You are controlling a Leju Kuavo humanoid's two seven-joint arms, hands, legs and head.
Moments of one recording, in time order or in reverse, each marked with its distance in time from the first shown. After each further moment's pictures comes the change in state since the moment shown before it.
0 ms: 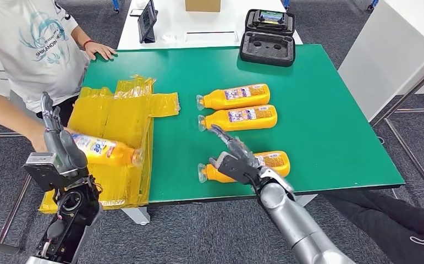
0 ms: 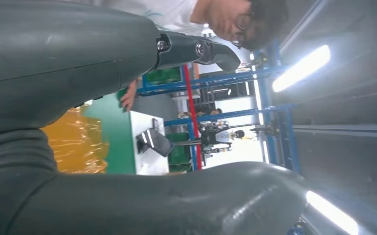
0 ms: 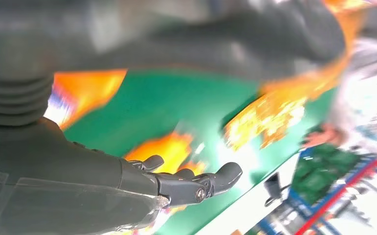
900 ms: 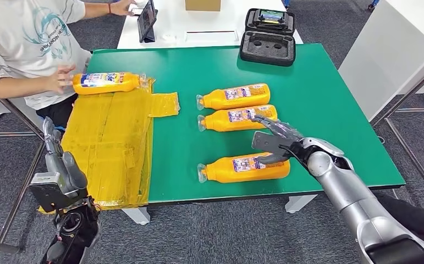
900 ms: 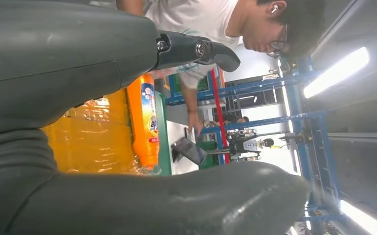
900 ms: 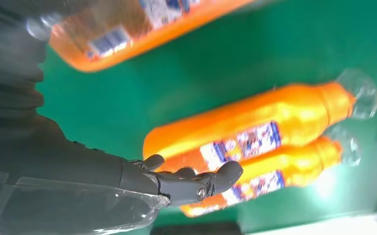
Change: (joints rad) left arm 0.122 -0.027 0.059 -0.008 -0.044 0.000 0.000; right arm -0.191 -0.293 0.080 0.059 0.053 0.226 0.149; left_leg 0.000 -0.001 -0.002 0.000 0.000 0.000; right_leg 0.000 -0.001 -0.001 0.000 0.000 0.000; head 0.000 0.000
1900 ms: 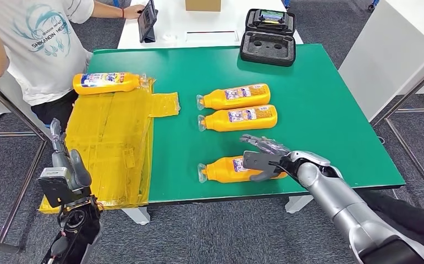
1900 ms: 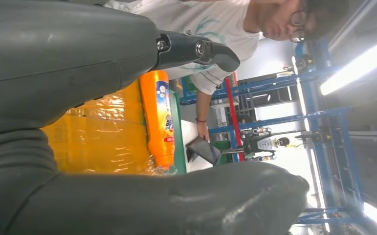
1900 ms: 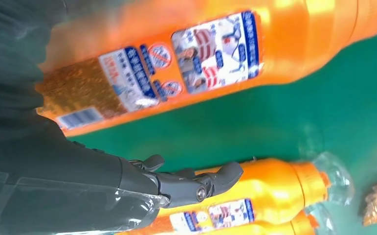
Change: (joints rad) left arm -0.034 -0.002 0.001 0.092 0.013 0.000 0.000; right arm 0.013 0.019 0.126 0.080 -0.017 0.008 -0.069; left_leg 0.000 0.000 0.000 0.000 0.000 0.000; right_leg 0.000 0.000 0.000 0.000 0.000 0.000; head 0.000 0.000
